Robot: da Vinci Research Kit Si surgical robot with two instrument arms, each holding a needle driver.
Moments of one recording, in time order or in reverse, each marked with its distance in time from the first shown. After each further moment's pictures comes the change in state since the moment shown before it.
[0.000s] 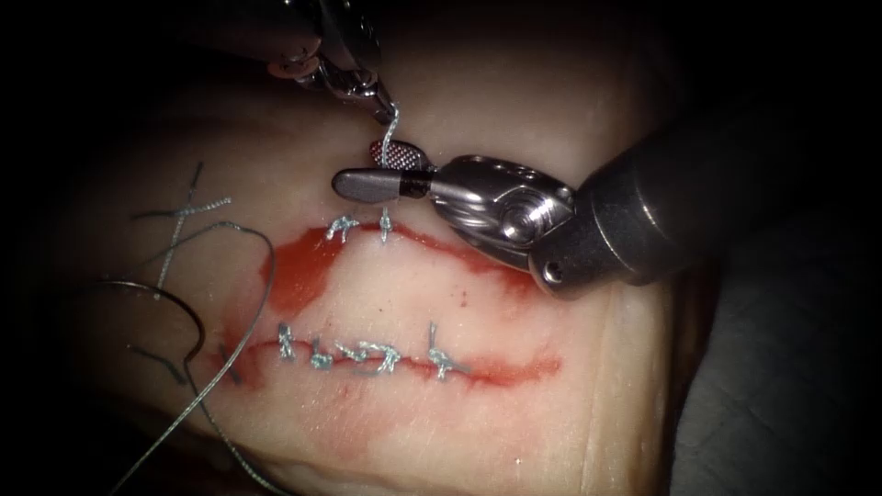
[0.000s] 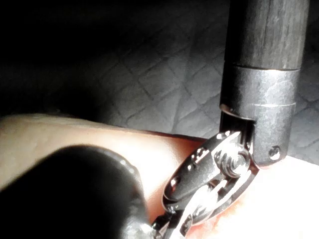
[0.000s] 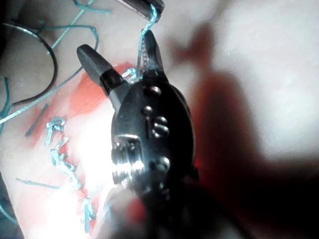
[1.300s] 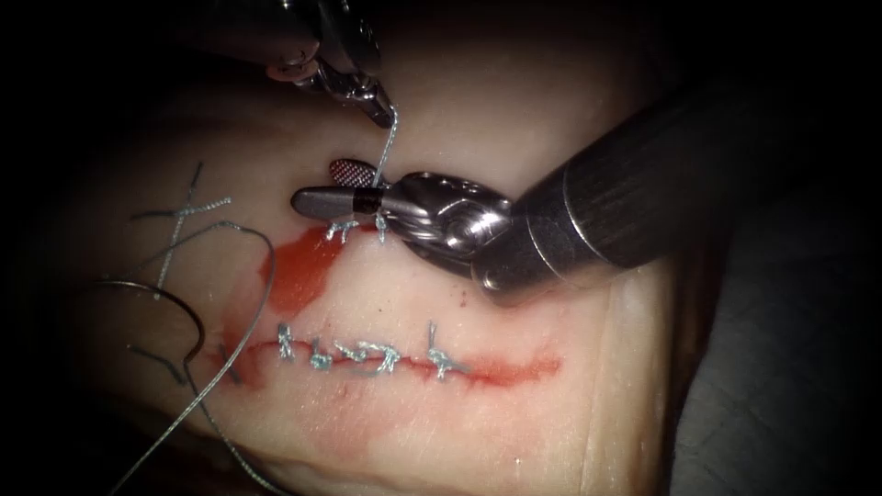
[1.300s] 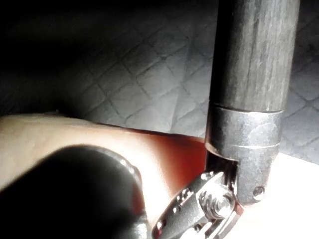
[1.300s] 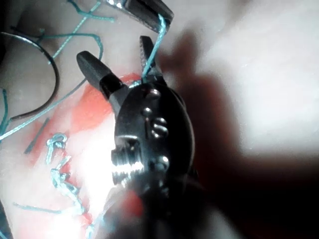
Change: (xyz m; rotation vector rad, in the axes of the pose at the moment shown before) right arm 0.002 -0.002 0.004 0.050 -0.041 0.069; left arm 0.000 0.000 0.000 0.000 0.002 0.004
